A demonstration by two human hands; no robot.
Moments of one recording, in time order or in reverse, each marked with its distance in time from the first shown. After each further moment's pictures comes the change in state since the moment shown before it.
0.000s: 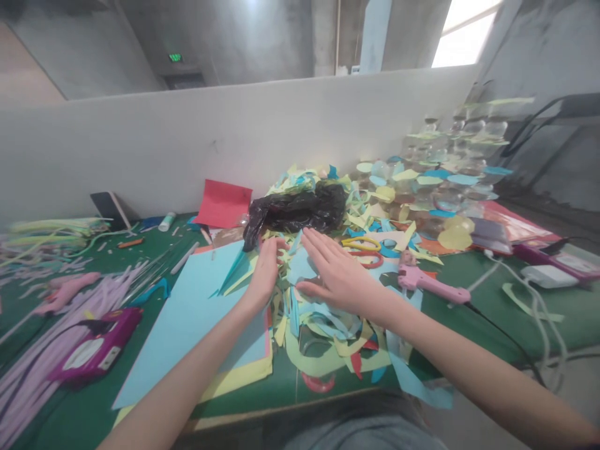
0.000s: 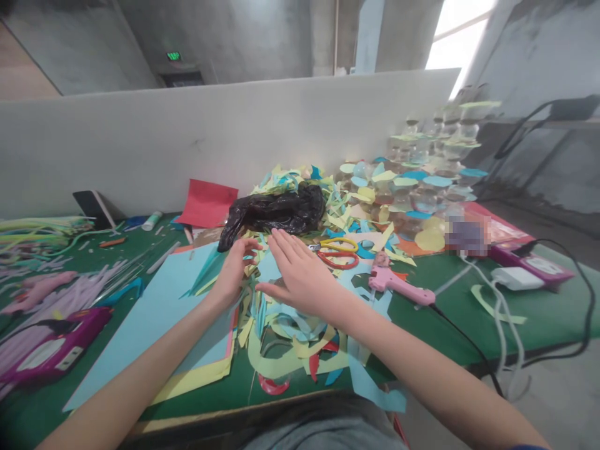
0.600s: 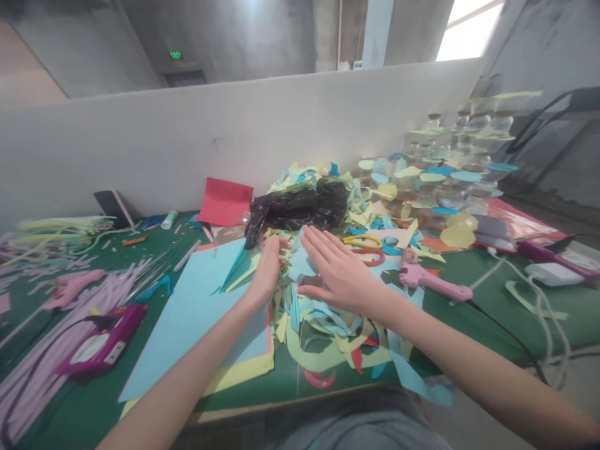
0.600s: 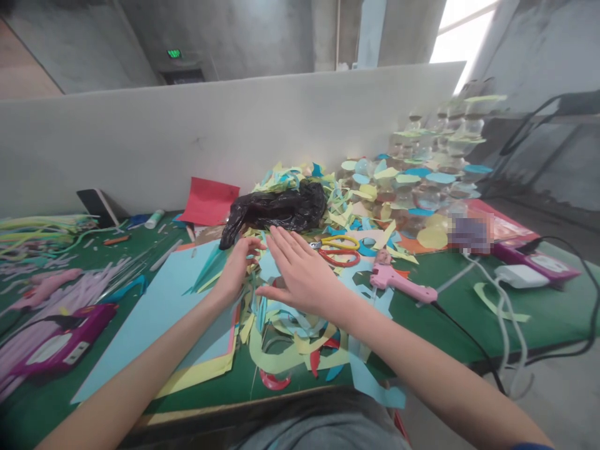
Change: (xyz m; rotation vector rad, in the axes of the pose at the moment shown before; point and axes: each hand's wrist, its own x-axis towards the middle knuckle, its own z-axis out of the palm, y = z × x) left_hand -0.002 -0.001 0.001 -0.010 -0.012 -0.036; right_hand -0.001 -0.001 -0.003 -0.070 0.026 -0.076
